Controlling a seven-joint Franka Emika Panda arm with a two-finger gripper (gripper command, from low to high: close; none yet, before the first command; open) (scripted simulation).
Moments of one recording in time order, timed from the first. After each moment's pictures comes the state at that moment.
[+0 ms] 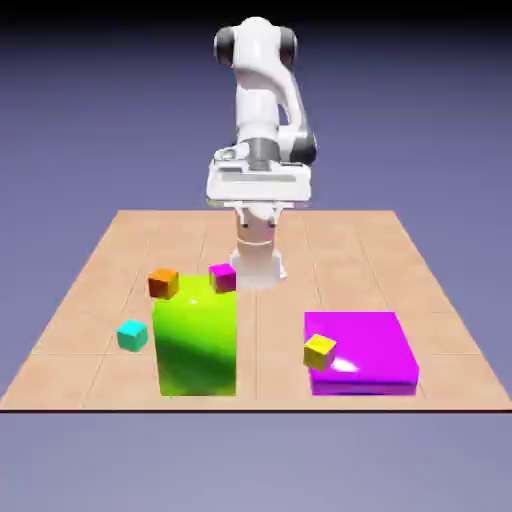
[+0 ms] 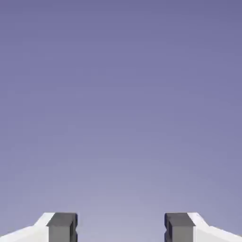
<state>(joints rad) 0.06 -0.54 -0.03 -2.78 0.05 3.06 0.74</state>
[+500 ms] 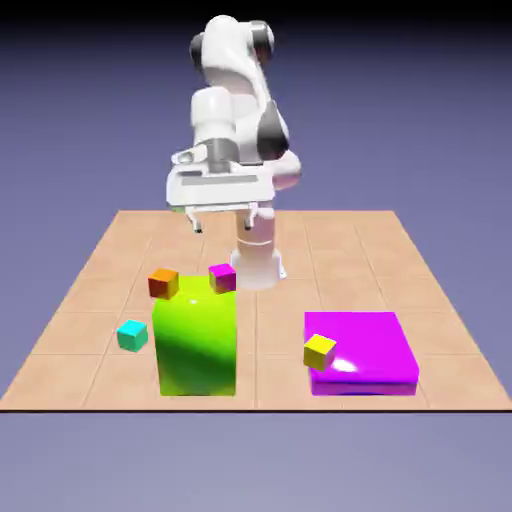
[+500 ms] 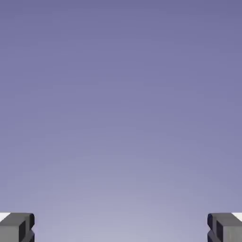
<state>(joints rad) 0.39 -0.49 -0.57 -2.64 0.10 2.95 0.27</state>
